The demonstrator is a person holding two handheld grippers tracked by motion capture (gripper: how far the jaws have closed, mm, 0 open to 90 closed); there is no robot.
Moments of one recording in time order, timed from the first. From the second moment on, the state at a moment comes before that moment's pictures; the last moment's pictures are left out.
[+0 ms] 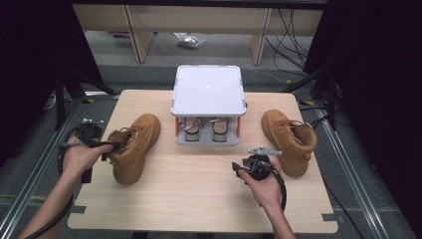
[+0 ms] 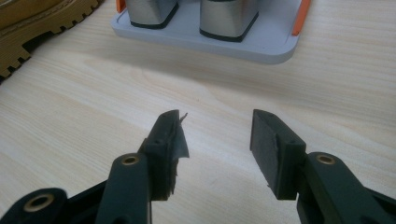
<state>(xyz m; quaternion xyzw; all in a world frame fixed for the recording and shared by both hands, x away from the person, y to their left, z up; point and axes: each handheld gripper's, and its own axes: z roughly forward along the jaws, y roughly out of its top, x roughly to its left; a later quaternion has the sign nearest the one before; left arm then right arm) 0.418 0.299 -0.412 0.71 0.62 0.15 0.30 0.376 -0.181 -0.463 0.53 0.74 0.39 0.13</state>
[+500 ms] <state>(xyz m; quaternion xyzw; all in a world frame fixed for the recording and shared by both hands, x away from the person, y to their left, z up) 0.408 0.305 -0.422 0.64 0.65 0.15 0.37 0.377 -0.181 -0.466 0.53 0.74 0.39 0.13</state>
